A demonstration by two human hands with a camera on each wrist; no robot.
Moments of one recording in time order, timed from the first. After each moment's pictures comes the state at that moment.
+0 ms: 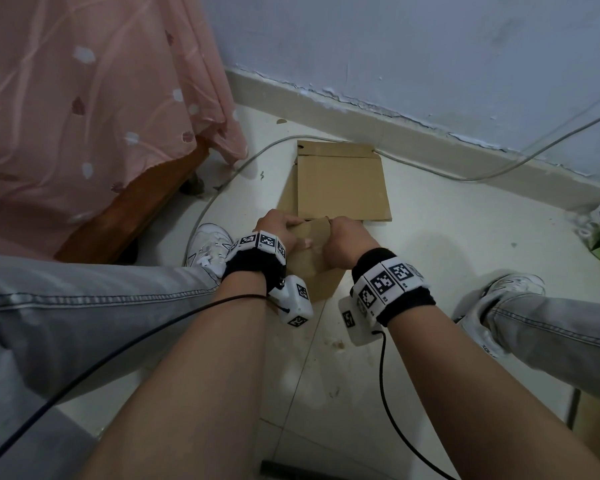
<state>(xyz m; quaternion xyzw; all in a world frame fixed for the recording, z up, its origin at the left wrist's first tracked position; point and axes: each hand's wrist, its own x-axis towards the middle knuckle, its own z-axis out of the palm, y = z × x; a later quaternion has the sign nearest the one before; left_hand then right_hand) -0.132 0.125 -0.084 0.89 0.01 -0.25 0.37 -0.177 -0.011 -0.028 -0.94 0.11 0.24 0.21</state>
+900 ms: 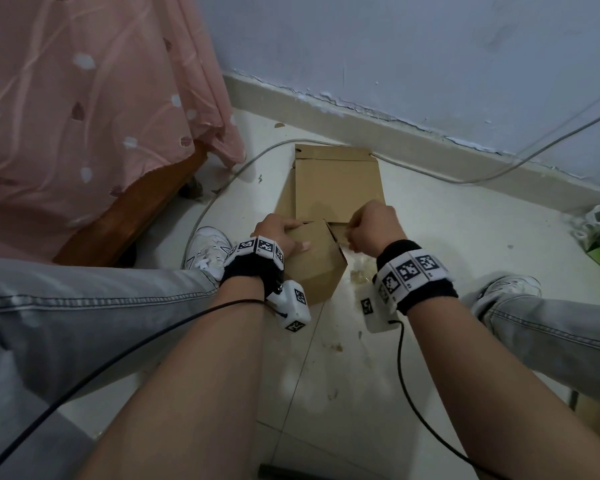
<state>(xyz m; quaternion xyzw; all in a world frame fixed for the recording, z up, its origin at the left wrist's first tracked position) -0.134 0.124 -0.083 0.90 0.02 -0.25 0.37 -0.163 -0.056 -0.036 -0.93 0.18 0.14 0.28</state>
